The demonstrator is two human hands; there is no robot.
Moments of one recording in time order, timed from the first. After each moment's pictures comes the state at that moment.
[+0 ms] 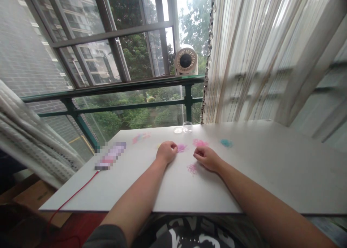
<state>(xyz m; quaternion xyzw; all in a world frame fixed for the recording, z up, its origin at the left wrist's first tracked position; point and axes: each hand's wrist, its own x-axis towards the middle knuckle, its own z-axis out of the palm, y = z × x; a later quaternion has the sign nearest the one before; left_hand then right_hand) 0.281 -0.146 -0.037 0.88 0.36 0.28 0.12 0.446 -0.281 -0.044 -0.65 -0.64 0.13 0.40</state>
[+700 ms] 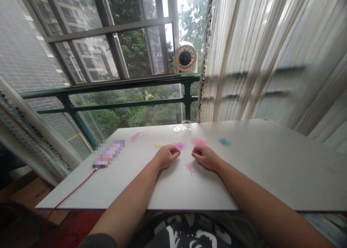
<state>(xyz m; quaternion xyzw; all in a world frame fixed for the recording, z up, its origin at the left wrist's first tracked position) 0.264 -0.168 -0.029 0.92 0.24 0.23 0.22 0.445 -0.282 -0.042 -0.65 -0.64 0.14 0.39</state>
